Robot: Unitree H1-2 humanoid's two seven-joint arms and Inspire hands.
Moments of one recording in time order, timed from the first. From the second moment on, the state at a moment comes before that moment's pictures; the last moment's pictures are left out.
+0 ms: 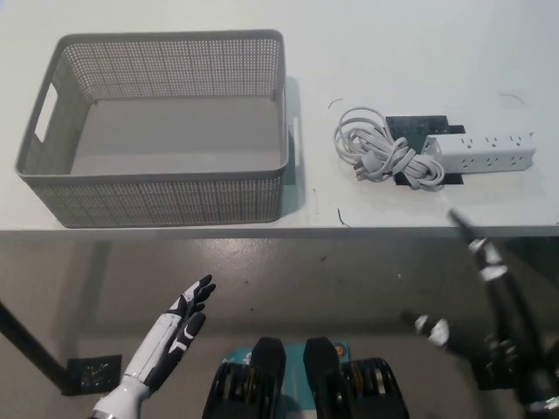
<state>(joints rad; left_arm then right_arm) -0.09 0.22 -0.16 0.25 0.13 -0.37 -0.09 -0.06 -0.24 0.09 -0.24 -0.29 -0.22 -0.02</state>
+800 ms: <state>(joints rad) -0.08 0.22 -0.16 0.26 0.13 -0.37 -0.09 -0.99 -0.41 0.26 0.42 -0.37 0.10 0.21</state>
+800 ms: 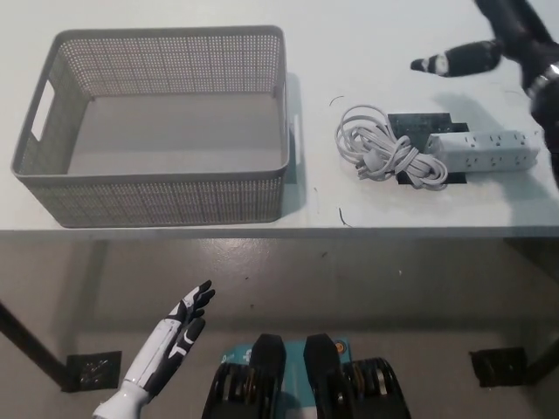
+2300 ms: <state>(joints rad) -0.07 0.25 -0.16 0.24 0.13 -0.40 -0.11 -1.56 -0.21 0.68 1.39 -0.52 0.21 0.72</state>
